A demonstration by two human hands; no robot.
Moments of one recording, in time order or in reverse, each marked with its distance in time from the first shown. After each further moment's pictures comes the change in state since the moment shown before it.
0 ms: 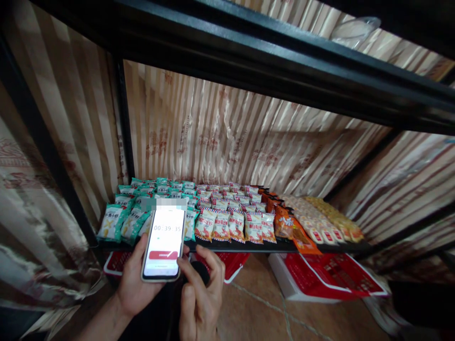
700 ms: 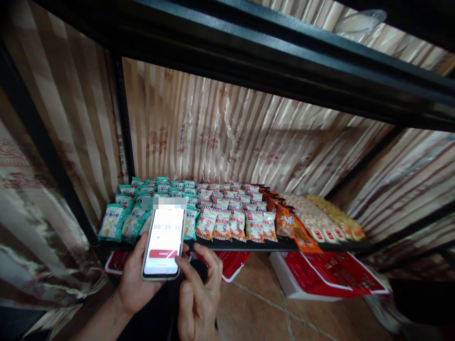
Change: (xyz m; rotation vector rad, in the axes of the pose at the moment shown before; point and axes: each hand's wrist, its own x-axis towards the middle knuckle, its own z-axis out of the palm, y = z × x) left_hand 0.001 0.003 -0.005 0.018 0.006 0.003; right_hand 0.003 -0.002 0.008 0.030 0.010 -0.003
